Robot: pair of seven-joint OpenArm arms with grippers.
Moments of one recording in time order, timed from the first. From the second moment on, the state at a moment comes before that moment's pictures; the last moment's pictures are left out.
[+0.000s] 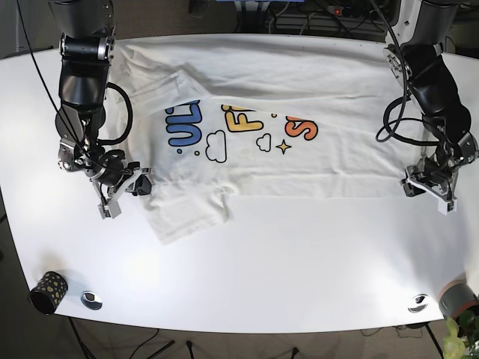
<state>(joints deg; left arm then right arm) -22.9 -15.7 -34.9 48.8 -4.2 -28.9 36.2 19.6 19.5 7.8 52.4 26.2 33.7 -36.1</state>
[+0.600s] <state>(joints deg) -21.8 -15.2 -35.1 50.1 -3.7 -39.6 35.6 19.1 19.4 7.8 57.3 25.8 33.7 -36.9</state>
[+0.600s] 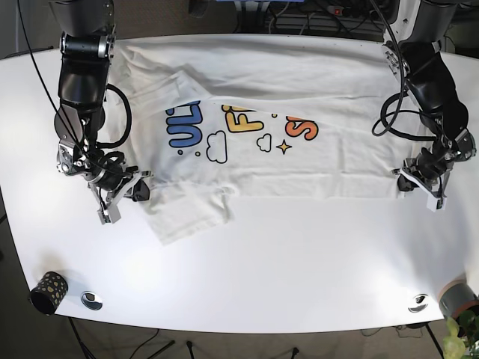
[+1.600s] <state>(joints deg) -6.4 -13.7 -41.7 81.4 -9.8 -39.9 46.2 4.2 20.2 17.5 93.3 27.0 34.3 -52.2</state>
